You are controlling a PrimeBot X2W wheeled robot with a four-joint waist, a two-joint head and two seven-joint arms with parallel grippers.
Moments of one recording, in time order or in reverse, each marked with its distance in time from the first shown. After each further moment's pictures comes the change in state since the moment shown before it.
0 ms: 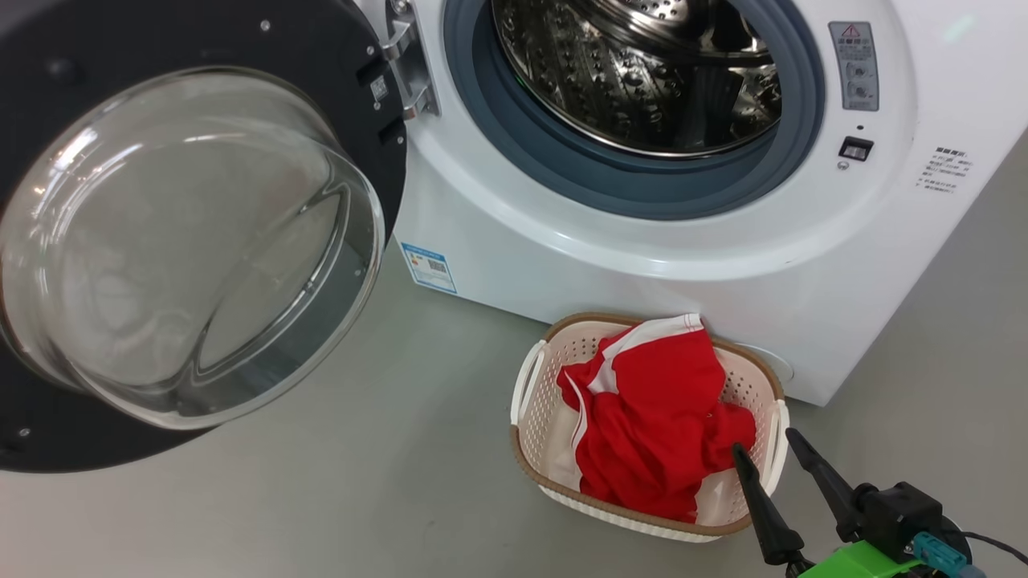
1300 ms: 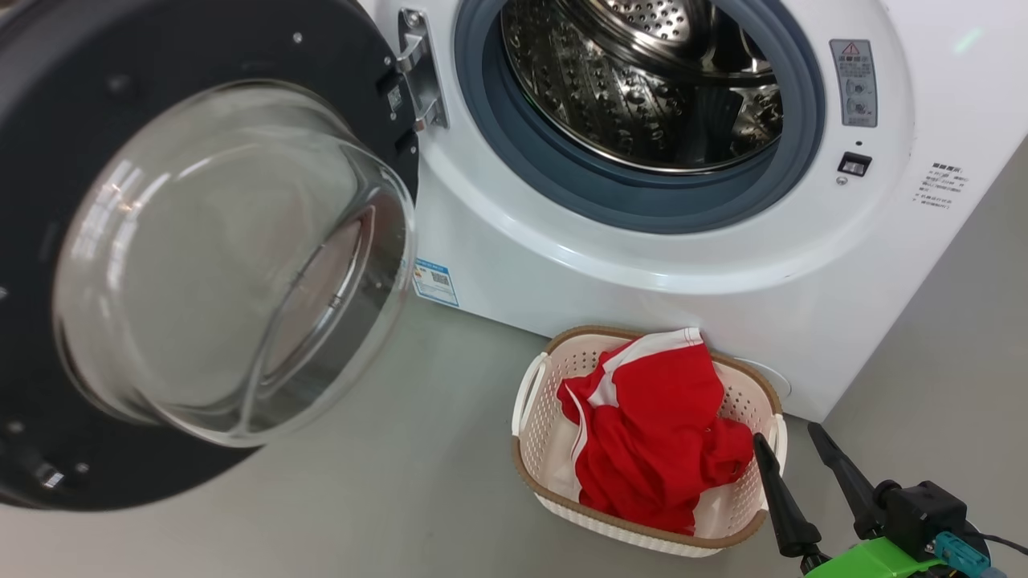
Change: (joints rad) left arm 0.053 0.124 -0.244 0.048 -0.293 0.001 0.927; right arm 0.012 0.022 -0.067 -0.018 -0.008 0.000 0.000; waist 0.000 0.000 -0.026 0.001
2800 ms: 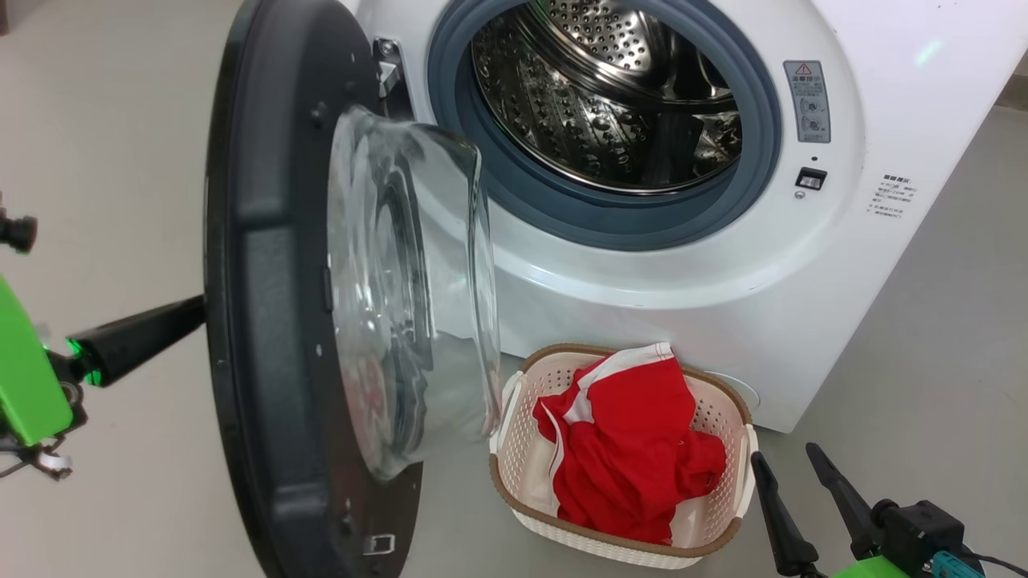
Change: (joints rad) left arm 0.252 -0.023 -0.342 -0.640 -0.428 -0.001 0.087; right arm 0.039 0.025 -0.010 -0.003 0.000 0.000 0.000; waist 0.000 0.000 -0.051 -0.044
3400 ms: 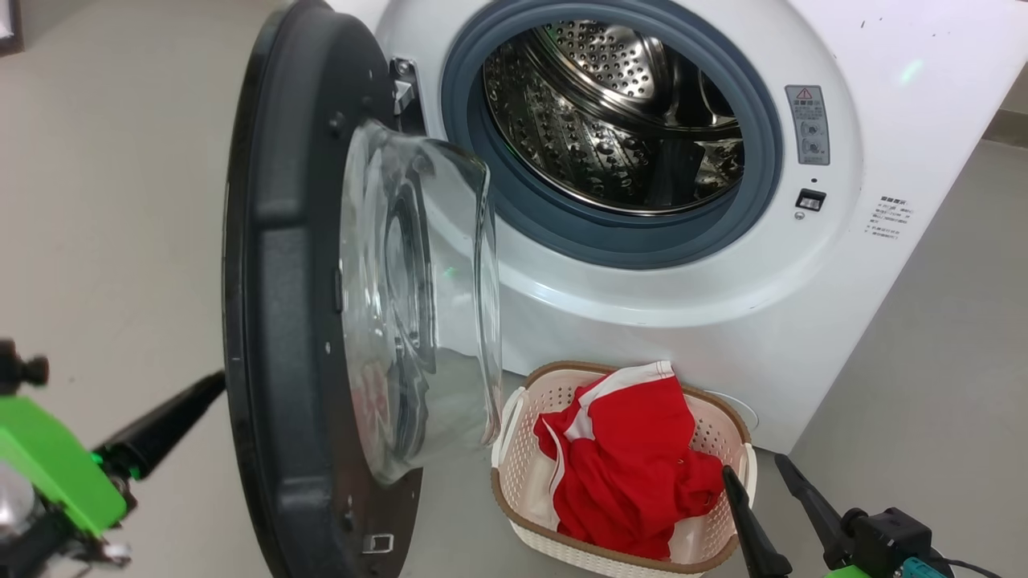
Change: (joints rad) left arm 0.238 0.000 -0.055 0.081 0.041 0.000 -0.384; right arm 0.000 0.007 0.052 0.010 0.000 0.000 0.000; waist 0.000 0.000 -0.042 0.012
